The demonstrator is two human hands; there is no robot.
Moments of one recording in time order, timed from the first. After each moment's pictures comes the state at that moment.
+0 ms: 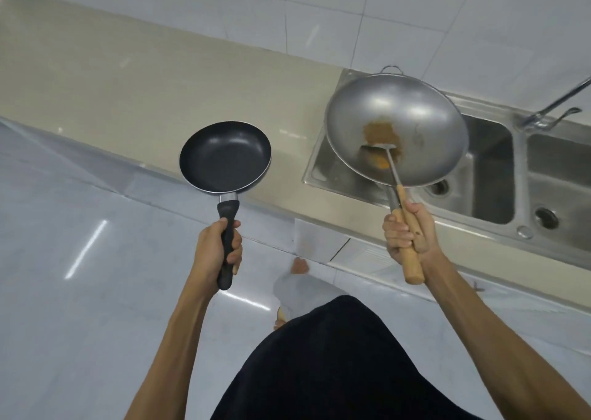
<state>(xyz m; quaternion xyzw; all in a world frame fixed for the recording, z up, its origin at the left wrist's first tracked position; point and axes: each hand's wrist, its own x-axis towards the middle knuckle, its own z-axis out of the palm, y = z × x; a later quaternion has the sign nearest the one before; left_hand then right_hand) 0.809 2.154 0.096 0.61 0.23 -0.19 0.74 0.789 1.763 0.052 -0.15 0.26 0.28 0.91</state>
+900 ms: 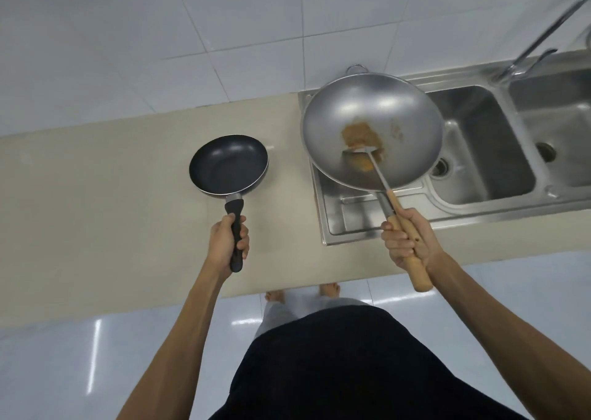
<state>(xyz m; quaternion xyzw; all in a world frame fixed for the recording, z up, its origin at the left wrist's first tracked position) 1.135 2.141 0.044 0.65 0.16 -0.34 0.66 0.919 1.816 0.020 -0.09 0.28 0.17 0.94</state>
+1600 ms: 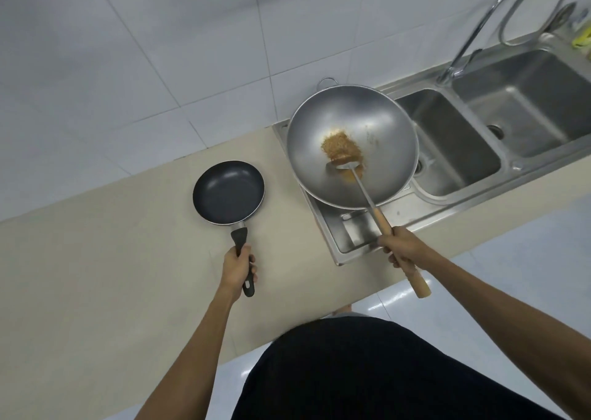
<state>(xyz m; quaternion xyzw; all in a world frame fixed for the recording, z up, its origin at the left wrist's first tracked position) 1.206 2.139 -0.005 0.75 0.04 -0.41 0.52 0.947 1.856 0.014 -0.61 0.55 0.10 0.55</state>
